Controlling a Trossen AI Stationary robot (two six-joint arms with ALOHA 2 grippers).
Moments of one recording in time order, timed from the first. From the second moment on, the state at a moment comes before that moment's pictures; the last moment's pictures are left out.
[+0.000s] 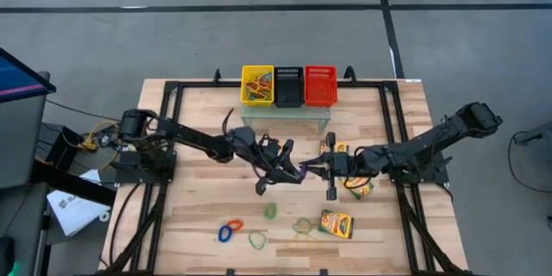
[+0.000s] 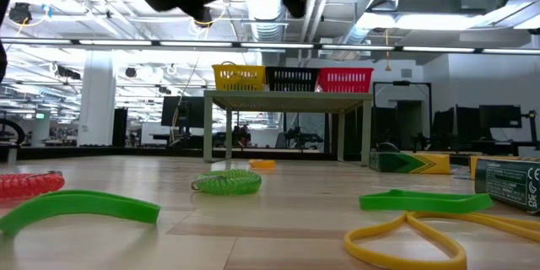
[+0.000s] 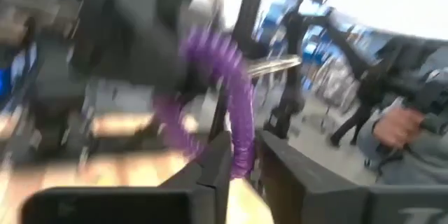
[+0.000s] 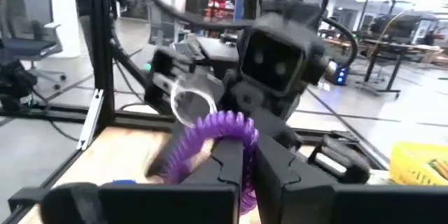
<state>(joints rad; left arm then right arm) -0.05 1.75 0.97 0.87 0.46 -0.25 0.36 1.23 0.66 0.59 0.41 -0.11</state>
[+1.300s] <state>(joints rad) -0.38 0.74 0.32 0.39 -0.26 -0.19 -0.33 1.56 1.20 -0.11 0.50 -0.11</state>
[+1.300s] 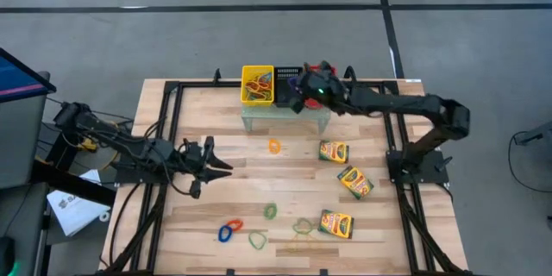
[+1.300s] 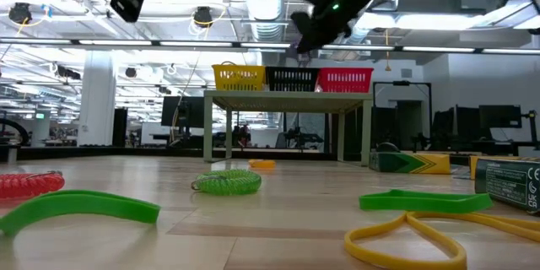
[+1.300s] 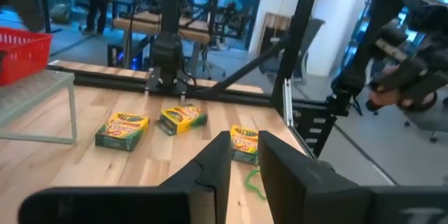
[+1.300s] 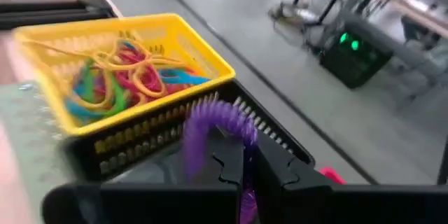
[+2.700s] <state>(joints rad) -0.38 0.73 0.25 0.50 -0.26 -0.22 -0.41 1.49 1.45 -0.52 0.13 -0.10</state>
